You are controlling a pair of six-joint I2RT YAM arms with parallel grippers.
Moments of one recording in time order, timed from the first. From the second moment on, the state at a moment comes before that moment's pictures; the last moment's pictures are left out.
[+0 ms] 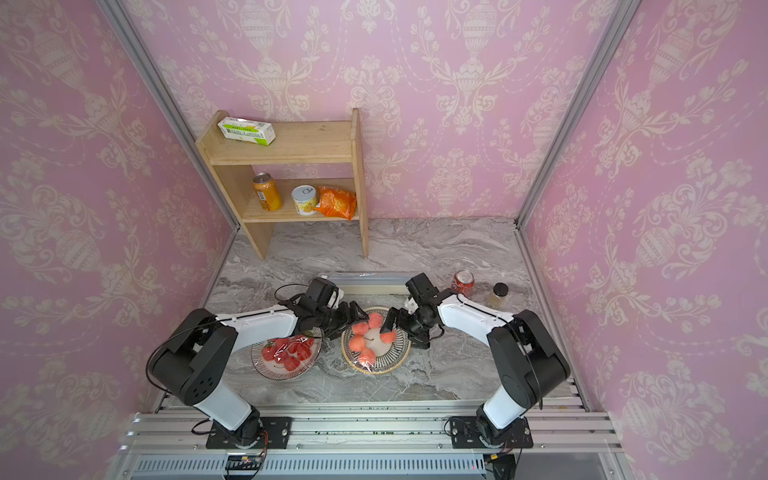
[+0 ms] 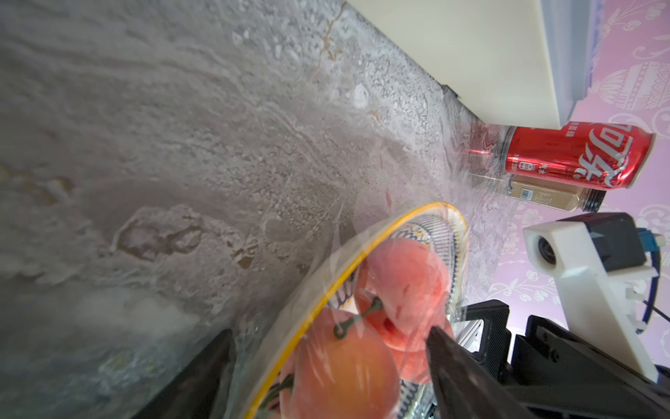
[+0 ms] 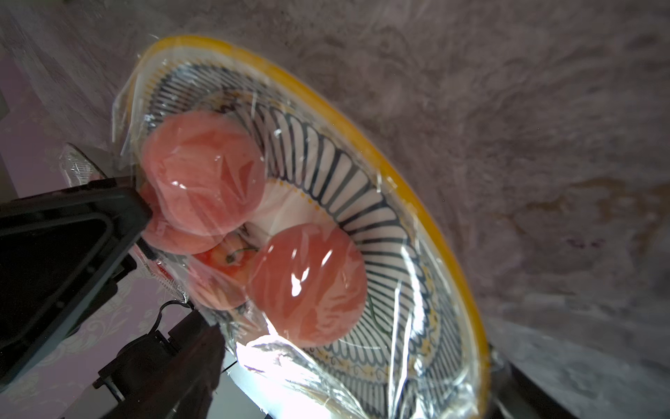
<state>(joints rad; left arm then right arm) -0.53 1.64 0.78 -0.08 0.45 -0.99 0.50 1.62 0.92 -0.54 -0.52 0.82</state>
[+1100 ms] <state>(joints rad) -0.31 1.43 1.06 -0.40 0.19 -0.58 0.35 1.38 1.18 -0.74 -0.23 0.54</state>
